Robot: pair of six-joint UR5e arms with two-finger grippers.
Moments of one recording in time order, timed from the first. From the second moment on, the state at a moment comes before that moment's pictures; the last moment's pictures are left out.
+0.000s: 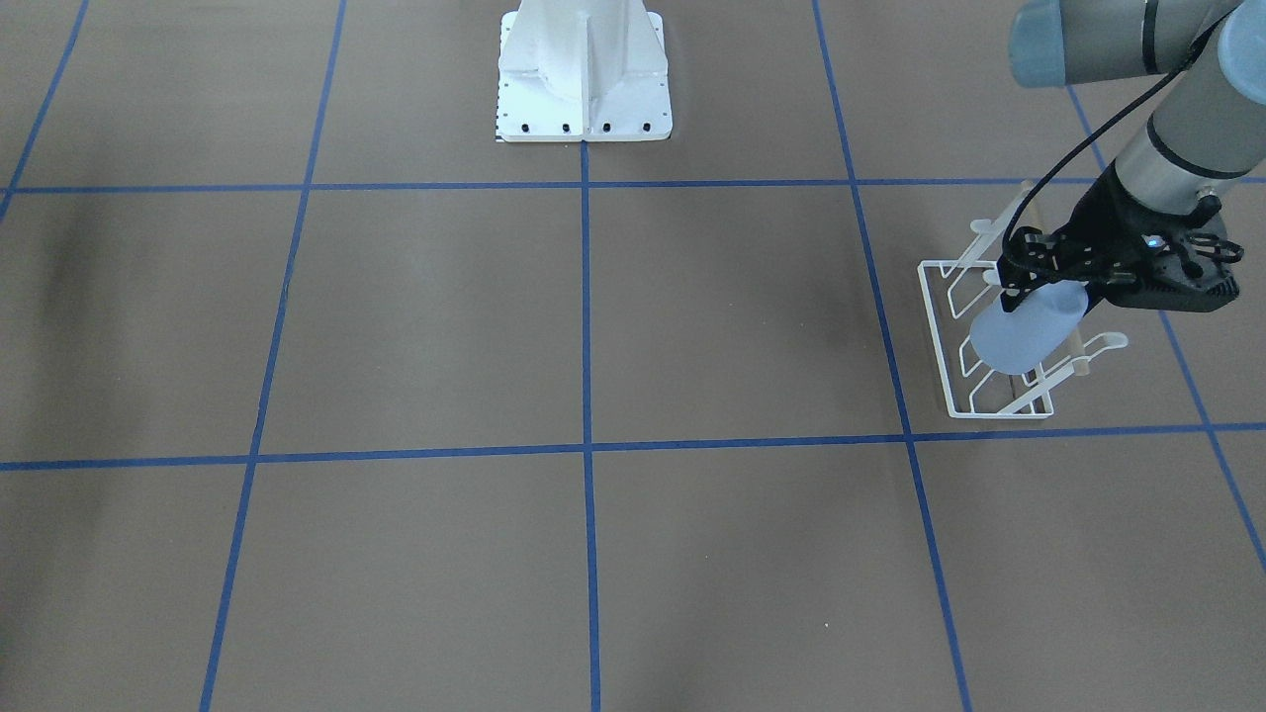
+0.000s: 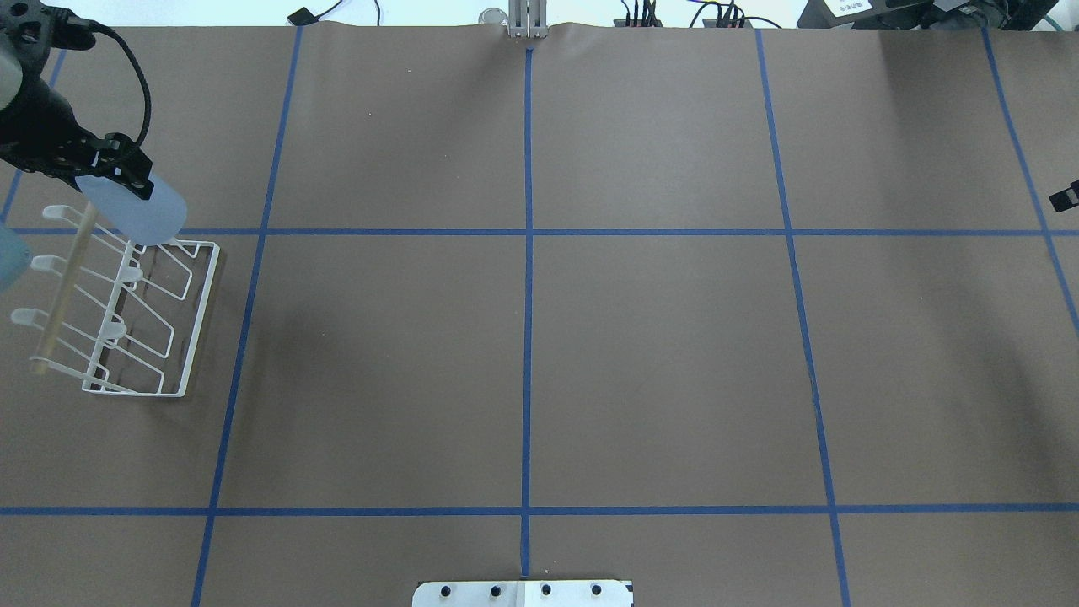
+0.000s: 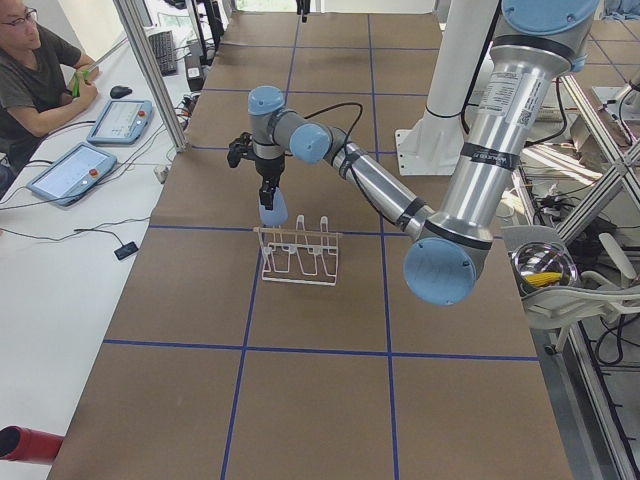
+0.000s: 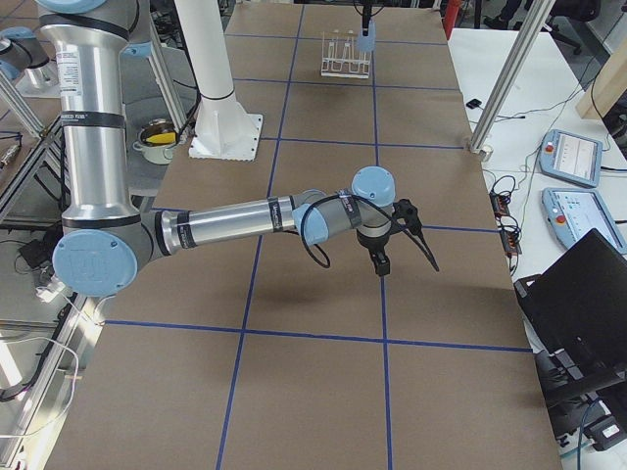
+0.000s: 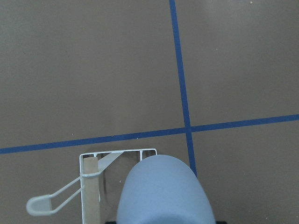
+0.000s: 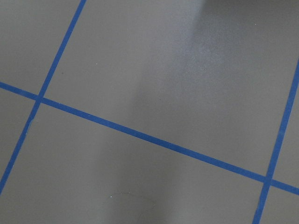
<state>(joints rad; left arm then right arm) -1.09 -1.87 -1.91 -1.43 -2.19 -0.56 1.38 -1.55 1.74 -1.34 2.38 0.10</state>
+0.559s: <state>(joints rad) -1.04 -1.88 -1.85 -1.44 -2.19 -0.56 1.38 -1.55 1.74 -1.34 2.37 0.10</state>
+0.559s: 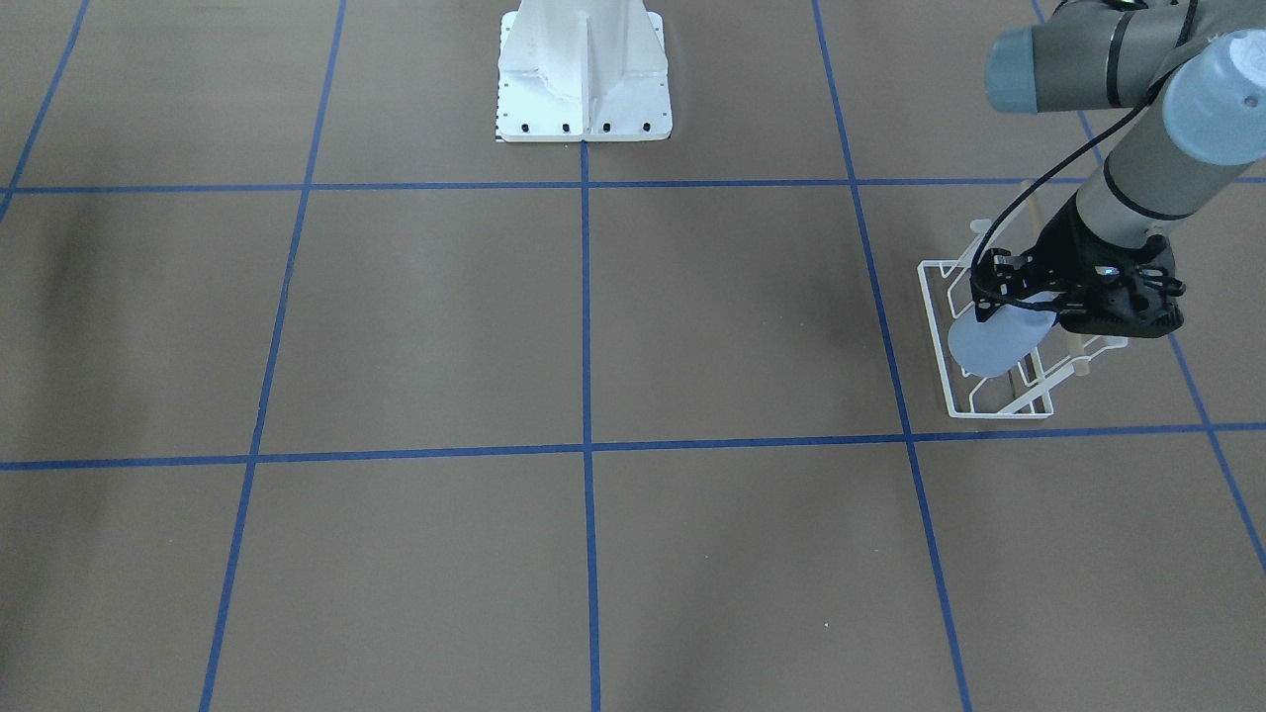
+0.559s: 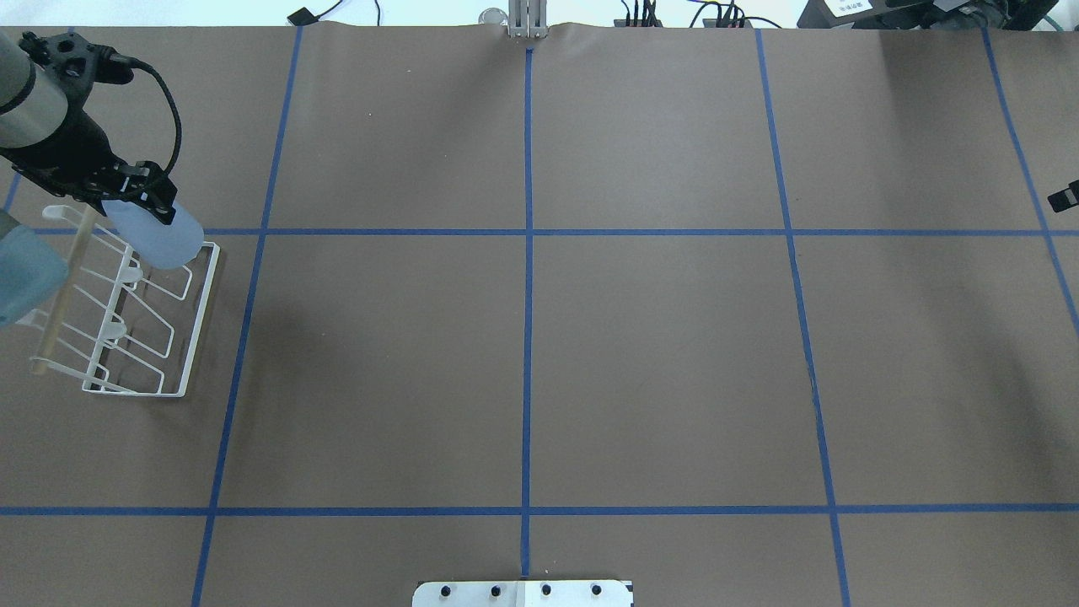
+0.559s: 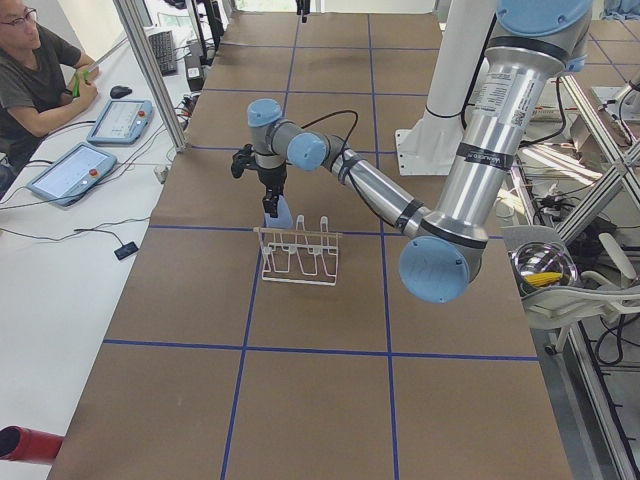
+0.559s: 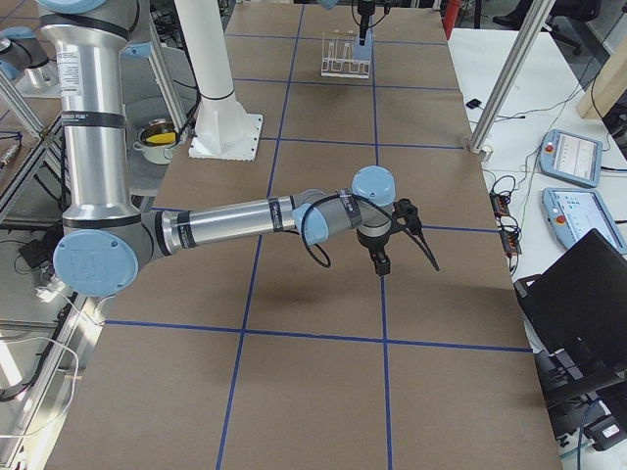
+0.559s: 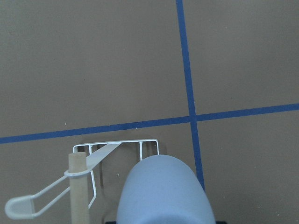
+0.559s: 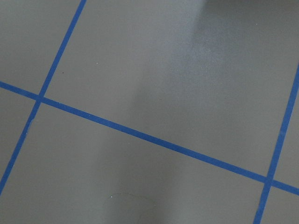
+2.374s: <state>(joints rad) -1.18 -1.83 -1.83 -1.51 -2.20 -0.33 1.42 -1.42 1.79 -1.64 2.36 0.05</state>
